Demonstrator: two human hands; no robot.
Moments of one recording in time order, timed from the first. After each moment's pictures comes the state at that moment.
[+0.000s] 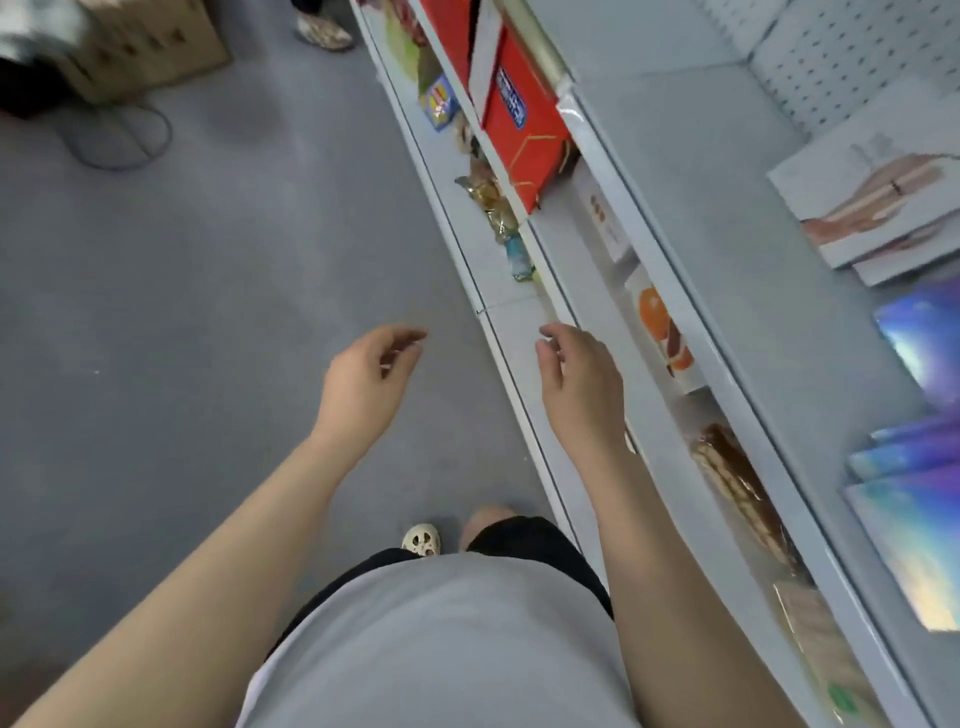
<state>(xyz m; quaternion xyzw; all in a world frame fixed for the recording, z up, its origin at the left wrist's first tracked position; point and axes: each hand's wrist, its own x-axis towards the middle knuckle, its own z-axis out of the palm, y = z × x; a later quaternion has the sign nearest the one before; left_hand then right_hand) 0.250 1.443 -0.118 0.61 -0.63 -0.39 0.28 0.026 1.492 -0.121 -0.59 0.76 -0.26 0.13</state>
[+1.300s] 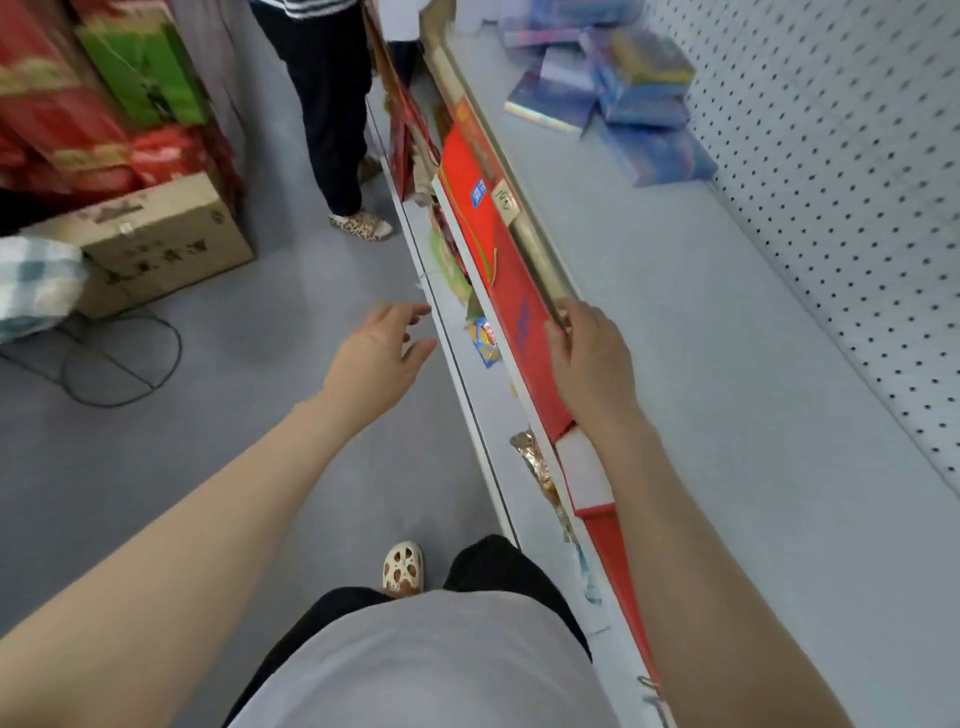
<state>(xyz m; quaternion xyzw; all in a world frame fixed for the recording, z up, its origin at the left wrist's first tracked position) 0.235 0.557 -0.095 0.56 -0.76 -0.24 0.20 -0.005 0.602 -0.092 -0.62 0.73 -0.26 0.11</state>
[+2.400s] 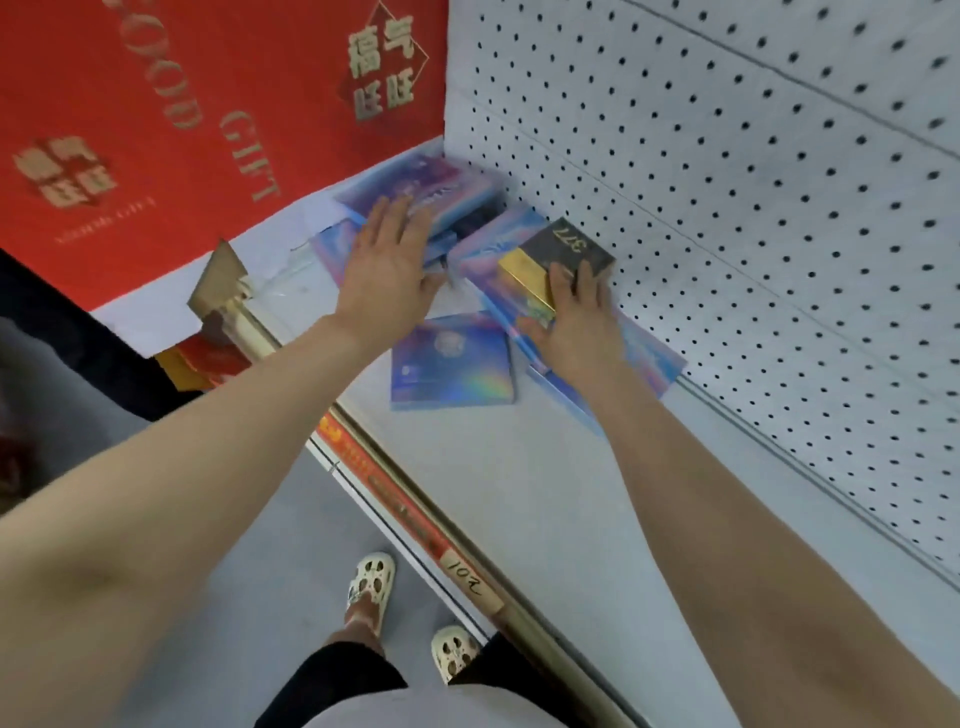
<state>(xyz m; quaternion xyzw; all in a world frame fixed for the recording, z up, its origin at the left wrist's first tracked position) -0.037 -0.038 -0.060 0.30 -0.93 -0.06 0.20 -0.208 0.128 -0.086 -0.43 0.89 -0.12 0.05</state>
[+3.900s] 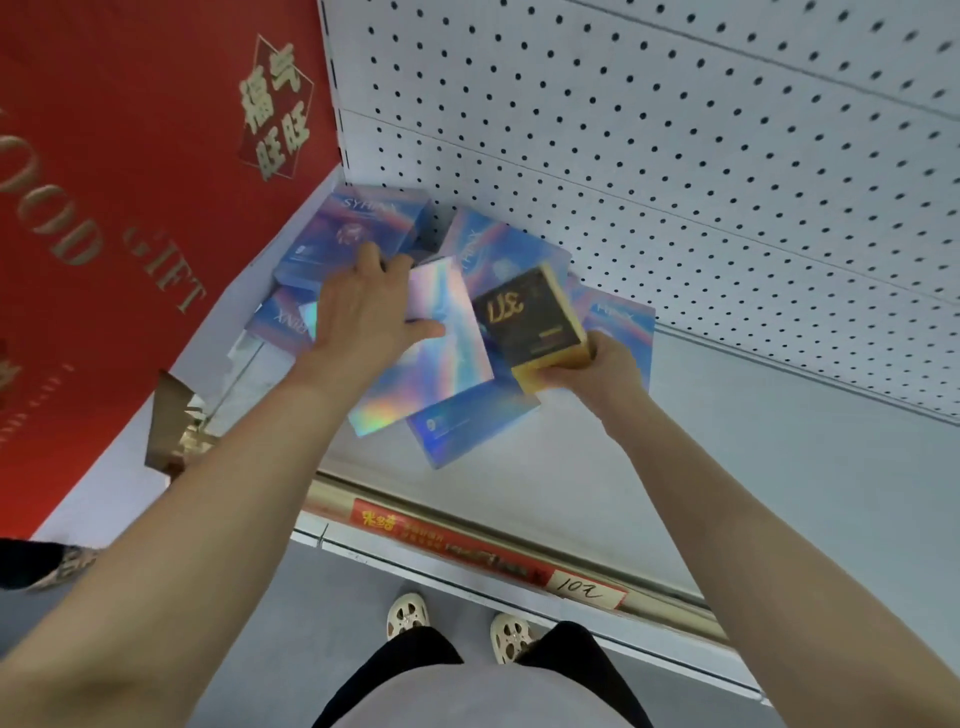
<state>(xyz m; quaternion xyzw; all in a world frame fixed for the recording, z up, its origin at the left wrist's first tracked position) -0.050 -0.099 -0.044 0.18 -0.98 -0.08 0.07 -0.137 0.149 -0.081 -0.04 0.89 -0.42 0.17</state>
